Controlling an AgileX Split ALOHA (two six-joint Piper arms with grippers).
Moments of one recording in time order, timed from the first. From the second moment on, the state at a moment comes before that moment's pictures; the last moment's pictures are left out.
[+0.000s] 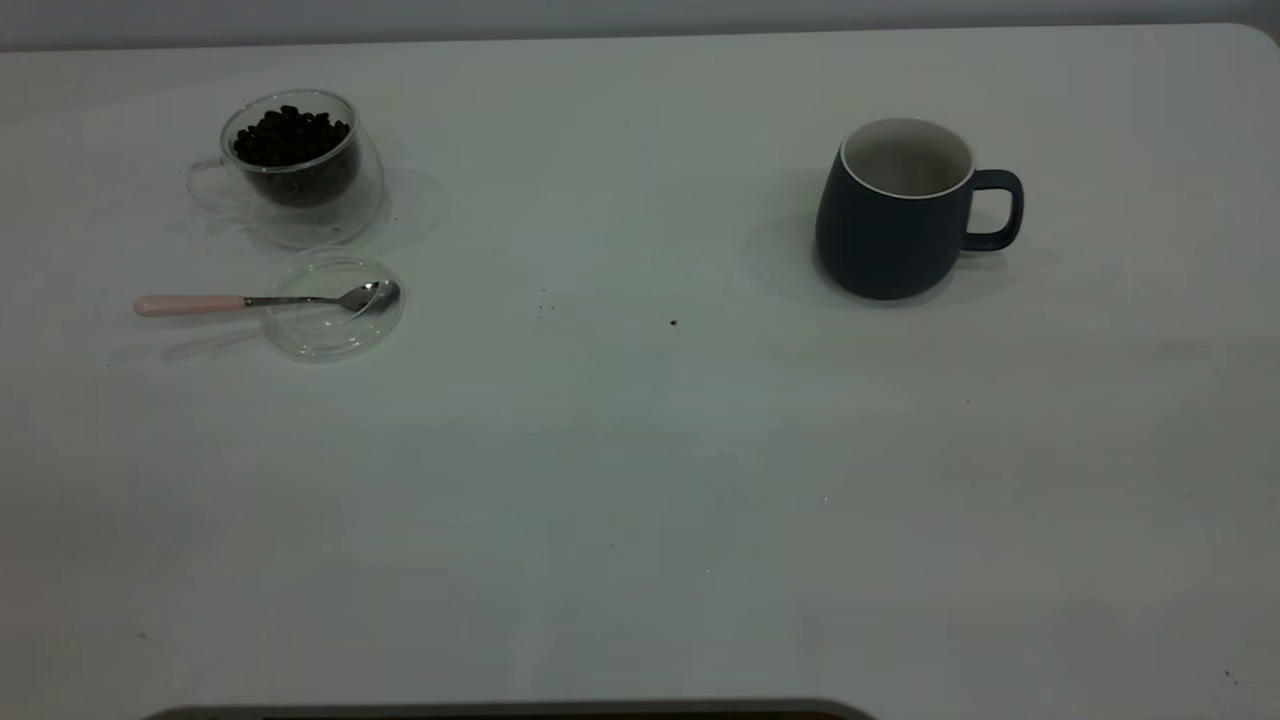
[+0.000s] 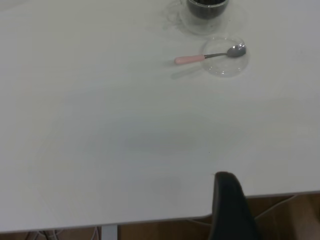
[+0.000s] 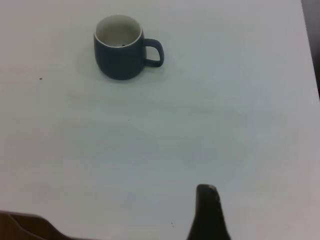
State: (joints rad) left arm 0.02 -0.02 -0.49 -0.06 1.13 0.07; right arm 0.04 0.03 -0.47 0.05 1.12 -0.08
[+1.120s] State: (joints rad) left arm 0.02 -0.02 -0.49 -0.06 1.13 0.07; right arm 0.04 1.30 -0.74 -0.12 0.54 -0.58
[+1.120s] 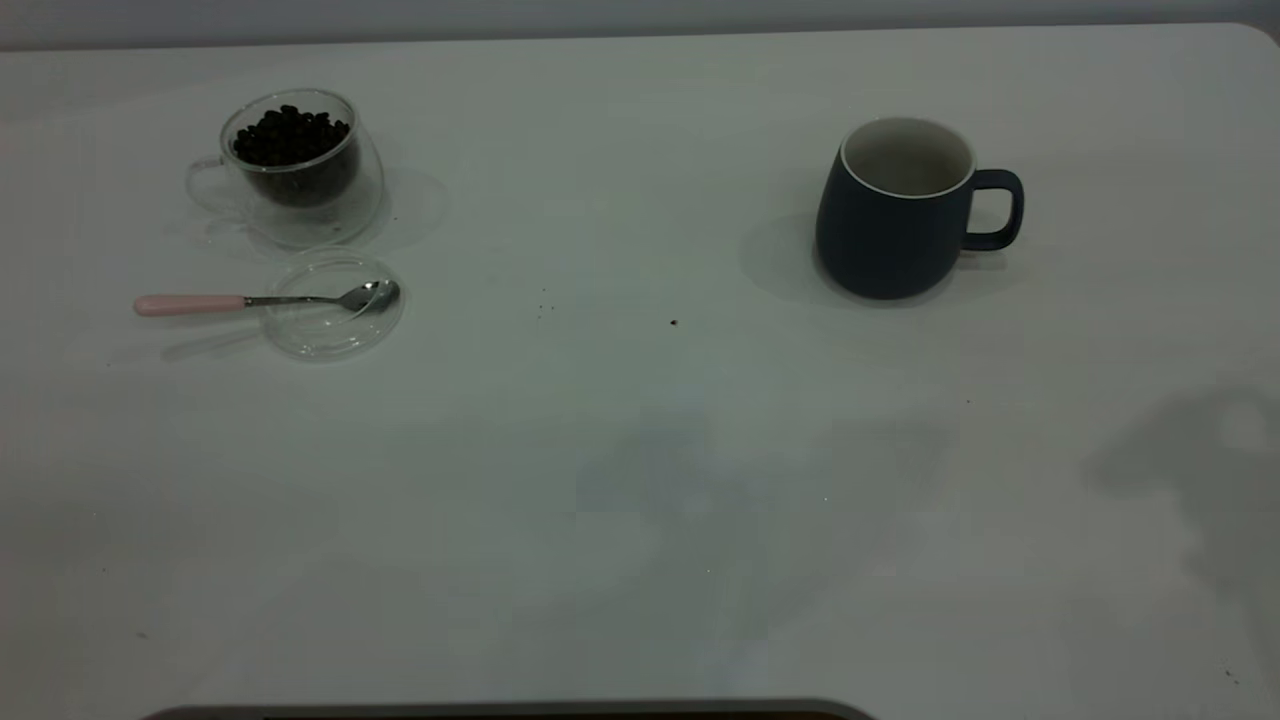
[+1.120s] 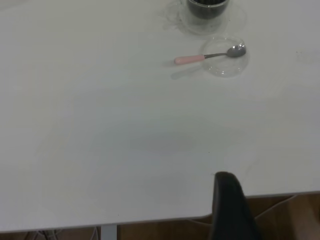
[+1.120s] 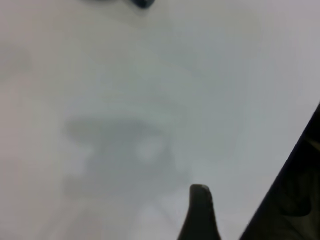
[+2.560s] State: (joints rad) left arm 0.02 -0.02 -0.49 -0.06 1.13 0.07; right arm 0.26 2.31 -1.37 -0.18 0.34 -0.83
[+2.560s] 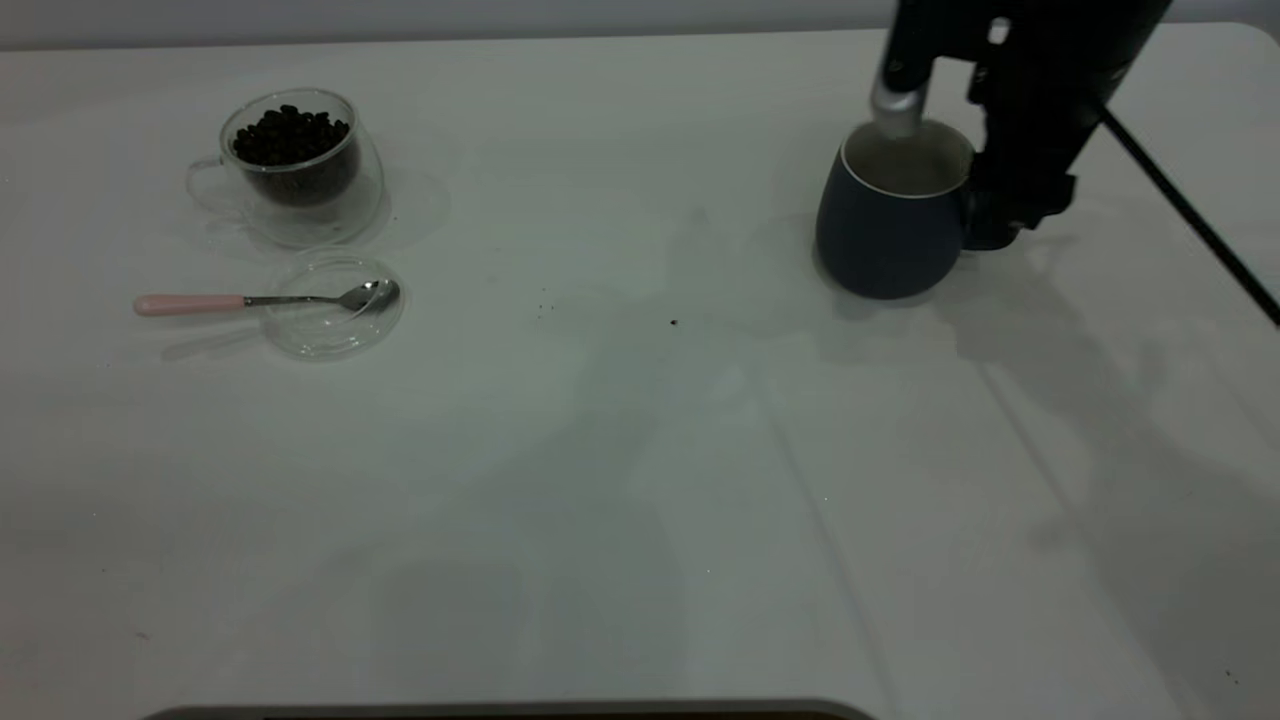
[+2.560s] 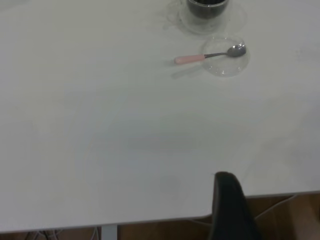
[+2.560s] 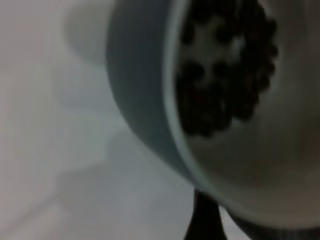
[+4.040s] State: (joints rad) left arm 0.02 -0.02 -0.49 -0.06 1.13 0.07; right arm 0.58 1.98 -1.37 0.18 0.51 -0.72
